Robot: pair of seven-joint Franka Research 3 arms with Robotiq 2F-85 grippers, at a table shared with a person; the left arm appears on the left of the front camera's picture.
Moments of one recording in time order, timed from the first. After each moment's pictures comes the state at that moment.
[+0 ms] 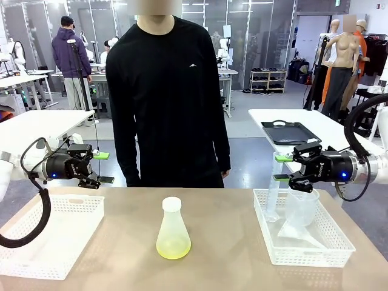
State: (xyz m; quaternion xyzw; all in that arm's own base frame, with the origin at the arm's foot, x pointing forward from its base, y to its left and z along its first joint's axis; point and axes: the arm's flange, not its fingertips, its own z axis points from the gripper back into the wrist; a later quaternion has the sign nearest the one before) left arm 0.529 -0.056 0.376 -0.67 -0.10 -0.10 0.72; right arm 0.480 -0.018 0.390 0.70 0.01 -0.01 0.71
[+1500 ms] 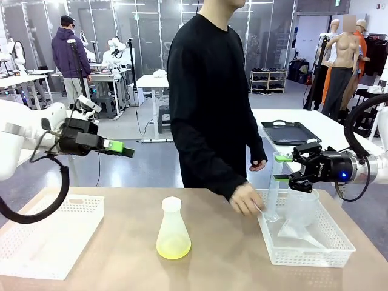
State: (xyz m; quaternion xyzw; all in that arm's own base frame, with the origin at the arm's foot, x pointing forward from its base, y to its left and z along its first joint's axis) left arm 0.498 -0.140 0.470 -0.58 -0.29 -0.44 0.62; right arm 0.480 -0.017 0.389 0.70 0.01 -0.01 0.71
